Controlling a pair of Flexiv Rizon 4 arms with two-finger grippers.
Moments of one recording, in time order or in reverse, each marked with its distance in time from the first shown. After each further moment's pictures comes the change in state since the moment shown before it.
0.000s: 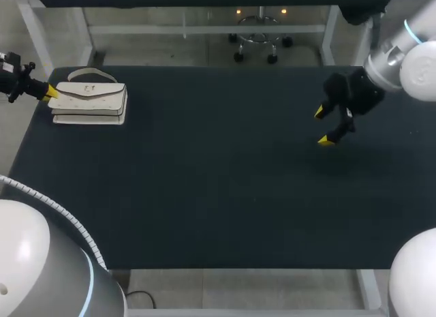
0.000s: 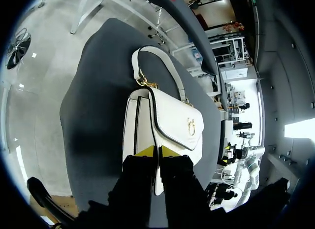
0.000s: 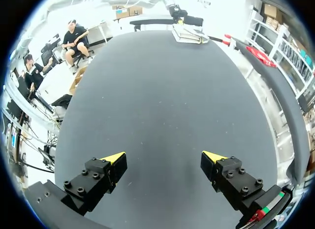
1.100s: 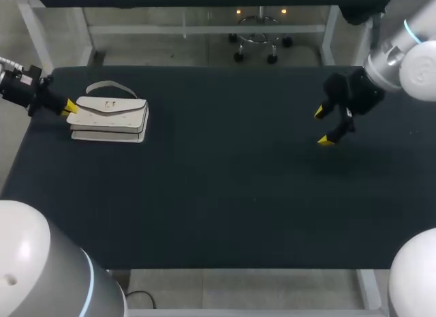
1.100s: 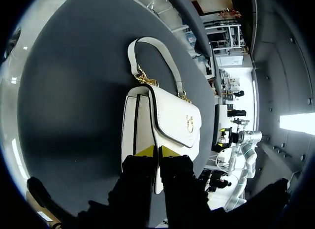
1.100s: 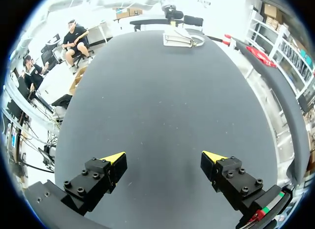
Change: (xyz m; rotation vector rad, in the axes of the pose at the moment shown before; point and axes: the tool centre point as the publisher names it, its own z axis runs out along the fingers) left arm 0.037 0.072 0.039 -0.131 0.059 0.005; right arm 0.000 0.000 0.000 0.000 0.000 0.000
